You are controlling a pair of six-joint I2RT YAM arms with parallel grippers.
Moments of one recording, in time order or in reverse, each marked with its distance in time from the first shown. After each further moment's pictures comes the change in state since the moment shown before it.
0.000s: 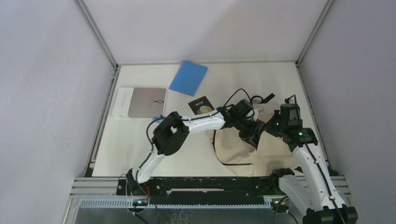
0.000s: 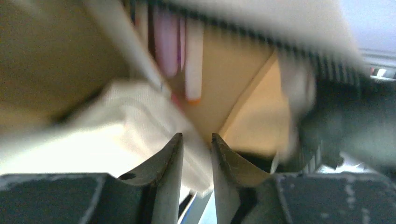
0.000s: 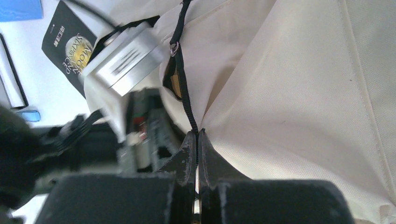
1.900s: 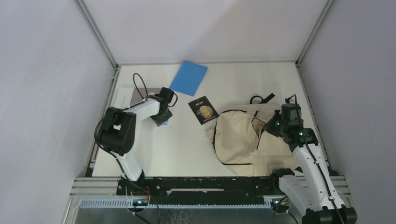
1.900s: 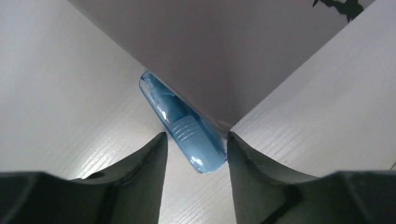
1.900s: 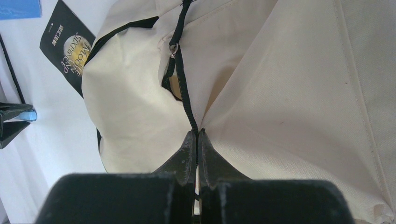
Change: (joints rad) left arm 0.698 -0.564 -0.779 -0.302 -1.105 -0.322; right arm -0.016 -0.002 0.000 0.000 -0.011 -0.032
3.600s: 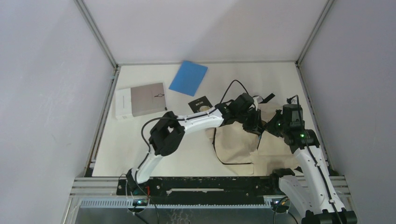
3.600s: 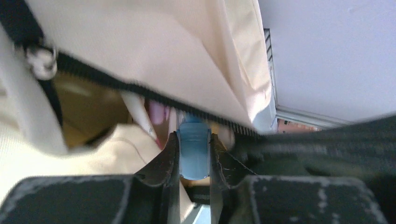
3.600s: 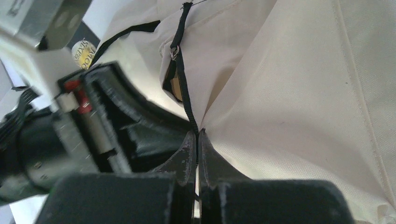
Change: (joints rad) left arm -0.692 0.447 0.723 0.396 0.893 0.156; right arm 0.000 -0.025 0.000 0.001 -0.010 0.014
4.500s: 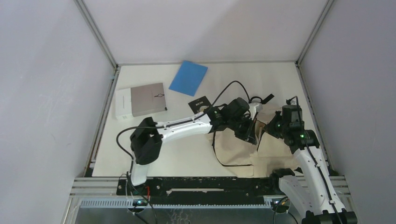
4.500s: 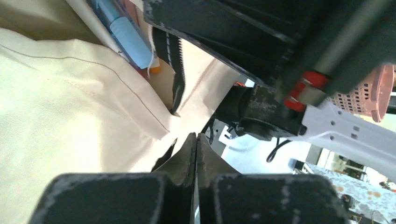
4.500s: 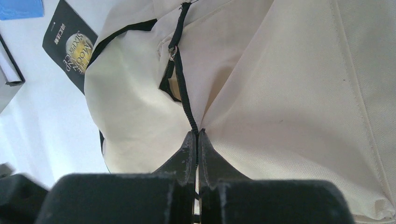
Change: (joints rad) left arm -0.061 -0.229 -0.160 -0.145 -0.040 0.243; right arm 0.003 -0.008 0.000 -0.030 0.007 0.002
